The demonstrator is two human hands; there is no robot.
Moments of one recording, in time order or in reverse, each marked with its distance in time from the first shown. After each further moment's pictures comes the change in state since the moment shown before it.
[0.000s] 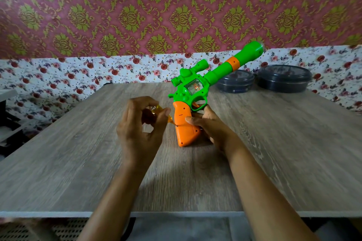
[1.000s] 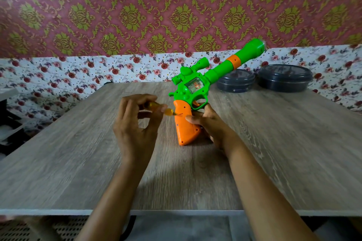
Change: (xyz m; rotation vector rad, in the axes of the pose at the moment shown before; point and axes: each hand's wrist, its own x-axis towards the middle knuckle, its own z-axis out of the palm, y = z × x) left_hand 0.001 -0.005 -0.001 -0.022 0.075 -0.040; right_hand 0.003 0.001 -0.002 -0.025 0.030 0.007
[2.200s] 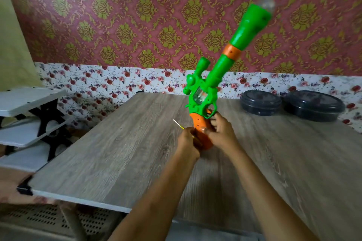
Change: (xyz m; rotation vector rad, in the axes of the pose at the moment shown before) left_hand 0.011 -0.045 0.067 -0.687 0.093 -1.689; right_hand 0.016 -0.029 0.051 -0.607 0.267 -0.208
